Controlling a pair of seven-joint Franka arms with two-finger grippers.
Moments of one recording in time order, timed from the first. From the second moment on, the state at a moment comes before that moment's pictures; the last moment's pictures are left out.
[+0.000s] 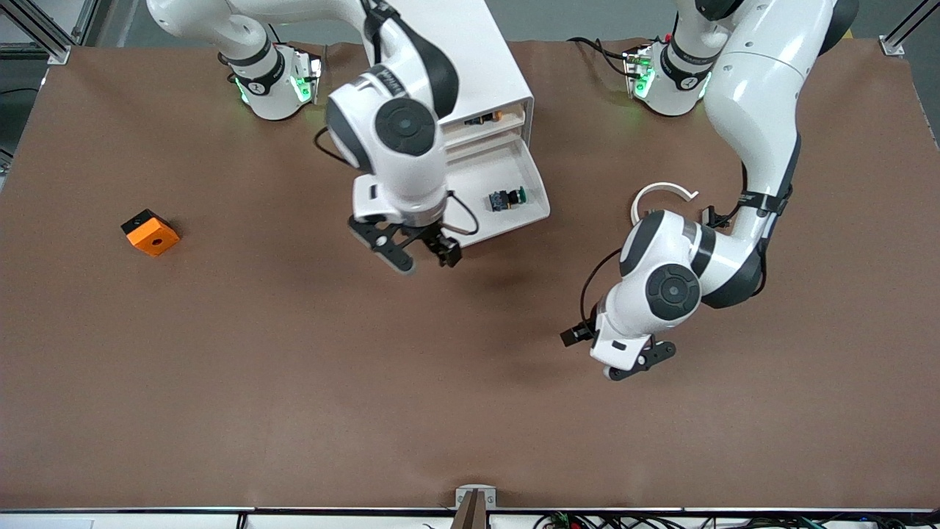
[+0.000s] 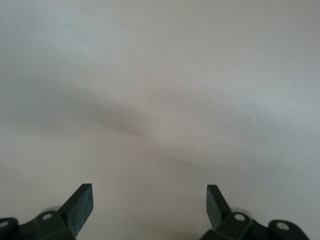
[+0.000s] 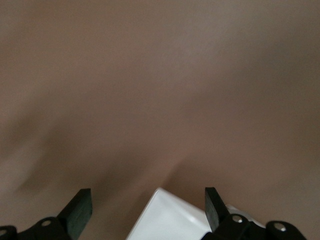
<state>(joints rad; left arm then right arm) -0.23 0.73 -0.25 -1.35 0.07 2.03 -0.83 0.72 0.51 -0.10 -1.34 0.01 1.80 1.27</state>
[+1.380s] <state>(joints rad) -0.55 0.75 -0.26 -1.52 0.12 2.05 -0.95 0.04 0.24 -0.11 -1.34 0.01 1.50 0.03</state>
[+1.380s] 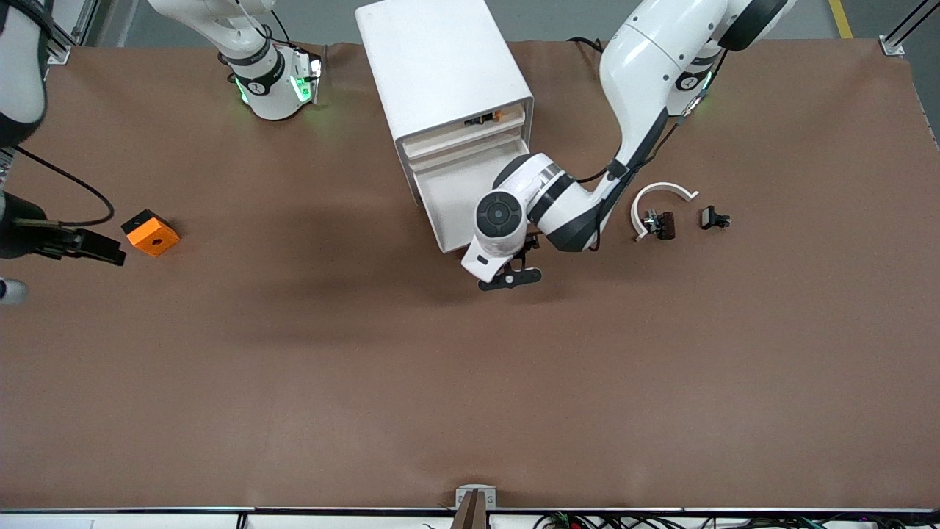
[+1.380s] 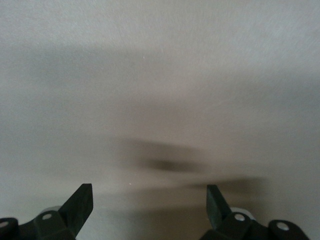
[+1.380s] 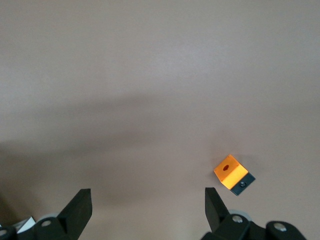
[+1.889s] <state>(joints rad) -0.58 0.74 -0.30 -1.57 0.14 2.14 -0.97 -0.01 0.22 -0.11 -1.40 -0.01 1.51 -0.03</state>
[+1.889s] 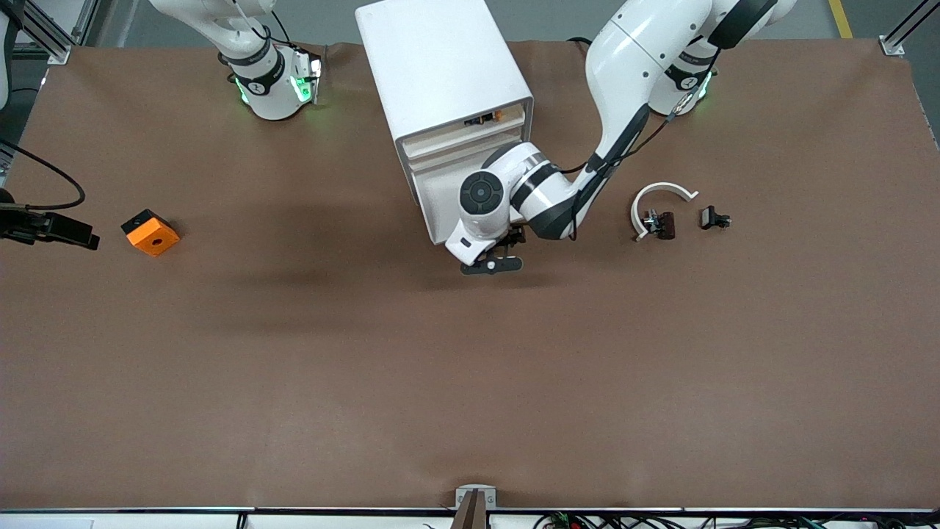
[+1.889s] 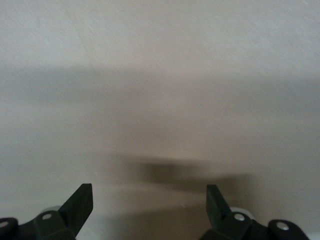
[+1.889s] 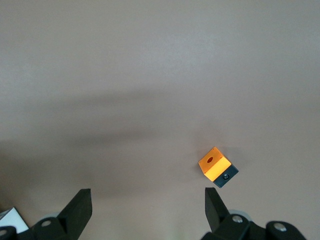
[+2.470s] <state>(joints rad) -0.57 0.73 -0.39 -1.57 0.14 2.14 -1.06 0.00 0.22 -0.09 -1.40 -0.01 1.55 -0.03</state>
